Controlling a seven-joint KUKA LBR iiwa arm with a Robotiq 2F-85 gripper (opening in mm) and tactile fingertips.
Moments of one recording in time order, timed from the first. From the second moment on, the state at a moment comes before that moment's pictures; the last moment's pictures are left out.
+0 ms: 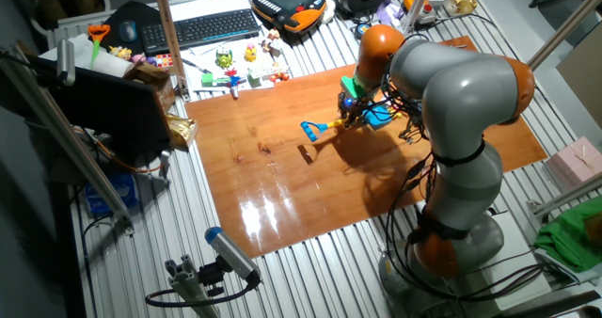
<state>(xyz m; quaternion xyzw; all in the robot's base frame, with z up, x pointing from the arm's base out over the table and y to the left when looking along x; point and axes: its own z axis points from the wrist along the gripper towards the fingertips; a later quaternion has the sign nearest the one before) 0.534 0.021 0.076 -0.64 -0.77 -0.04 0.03</state>
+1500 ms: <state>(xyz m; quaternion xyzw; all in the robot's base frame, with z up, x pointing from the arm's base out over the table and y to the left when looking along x) 0.538 0.012 0.078 -0.63 -0.77 -0.05 0.05</state>
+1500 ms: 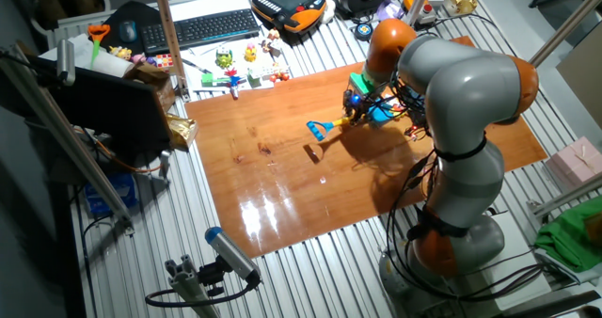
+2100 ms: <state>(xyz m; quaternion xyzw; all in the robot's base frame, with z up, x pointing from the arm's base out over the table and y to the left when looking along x) 0.529 0.033 0.080 -0.66 -0.75 -0.06 0.06</state>
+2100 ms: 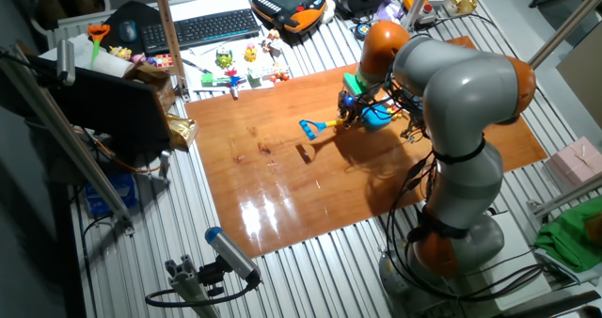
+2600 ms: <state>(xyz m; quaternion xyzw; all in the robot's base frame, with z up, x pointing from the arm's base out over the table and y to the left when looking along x) 0.524 0.015 0.079 -0.64 -0.76 -0.07 0.08</state>
